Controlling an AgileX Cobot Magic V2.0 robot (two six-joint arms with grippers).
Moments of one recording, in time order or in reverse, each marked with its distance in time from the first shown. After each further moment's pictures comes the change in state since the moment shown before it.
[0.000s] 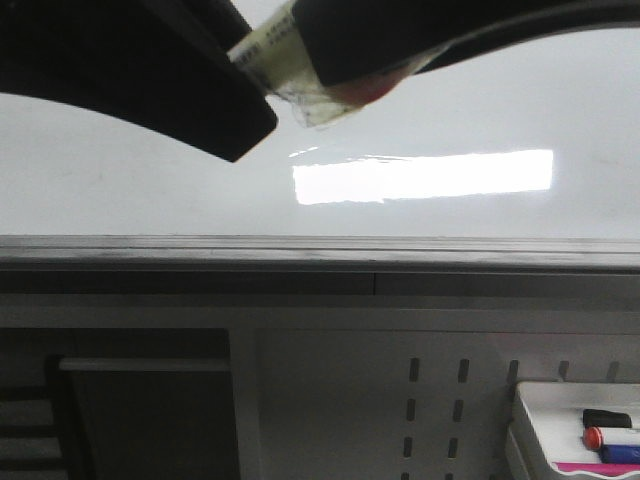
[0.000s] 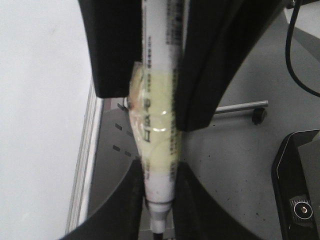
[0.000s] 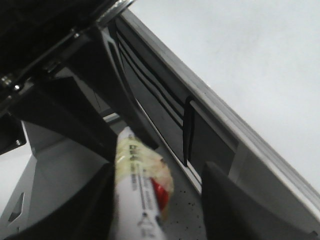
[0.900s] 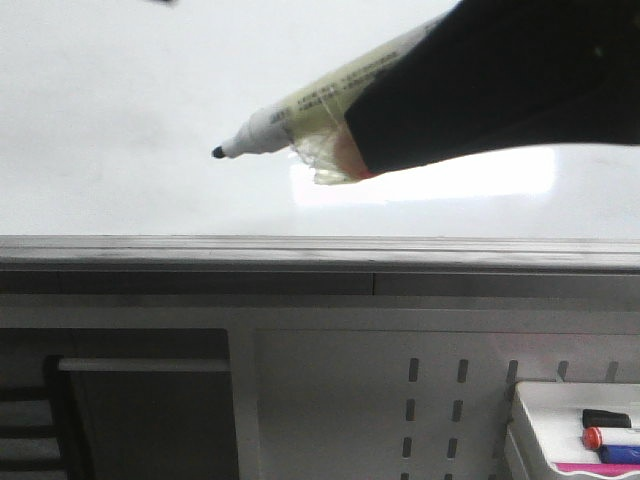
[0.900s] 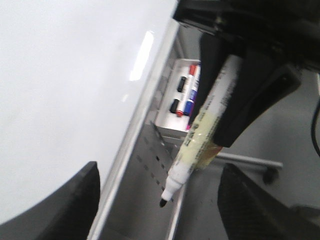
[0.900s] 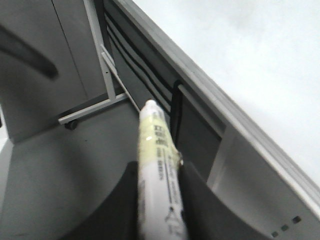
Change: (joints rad) left arm 0.068 -0.179 0.018 0.023 -0.054 -0.315; right arm -0.022 0.012 0.074 -0.042 -0.080 -0.004
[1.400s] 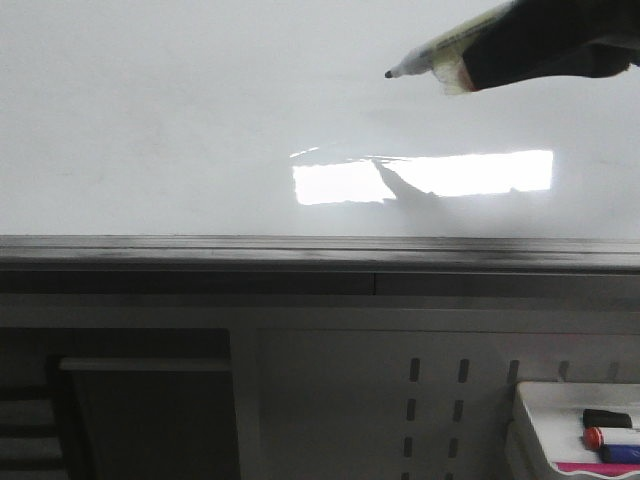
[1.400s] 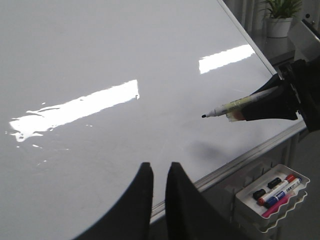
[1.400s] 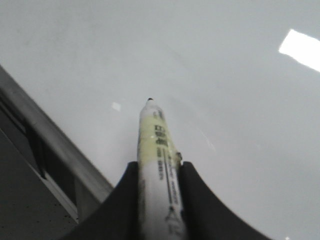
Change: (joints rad) left arm 0.328 -0.734 0.394 0.000 -0.143 -0.350; right arm -0.362 0.120 -0.058 -0.212 -0.129 0.000
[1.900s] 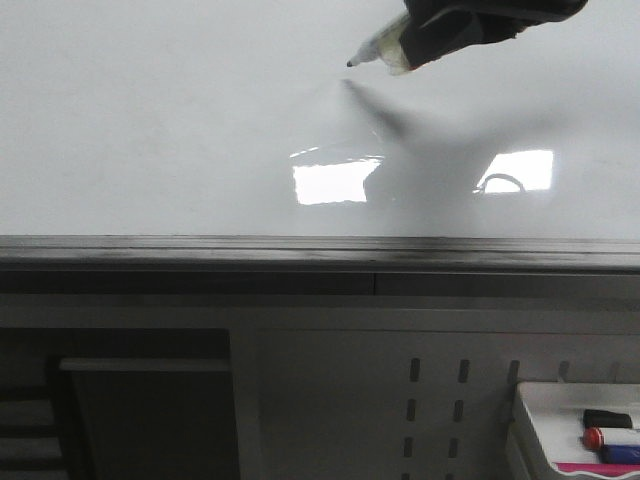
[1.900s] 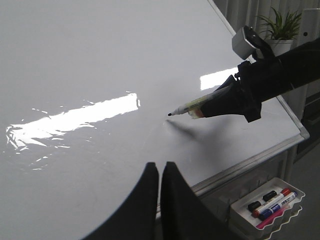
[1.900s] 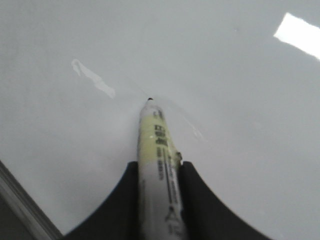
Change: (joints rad) left arm 0.022 -0.100 0.050 -0.045 0.000 -0.008; right arm -0.034 0.240 -0.247 -0.012 0.073 0.000
